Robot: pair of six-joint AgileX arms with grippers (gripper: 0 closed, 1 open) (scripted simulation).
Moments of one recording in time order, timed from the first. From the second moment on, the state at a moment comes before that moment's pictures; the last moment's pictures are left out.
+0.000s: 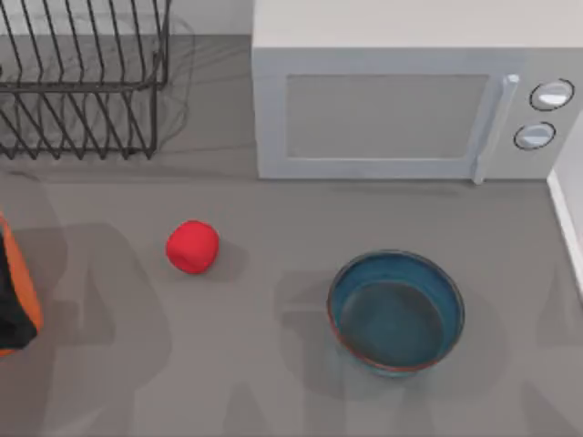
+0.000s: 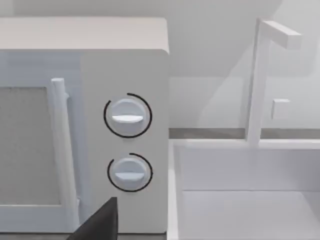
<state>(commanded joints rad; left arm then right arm) 0.00 0.00 0.00 0.00 0.00 0.00 0.00 0.00 0.00 0.00 0.00 0.00</state>
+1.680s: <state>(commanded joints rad) -0.39 1.88 1.47 -1.00 -0.01 -0.03 0.00 0.00 0.00 0.00 0.00 0.00</state>
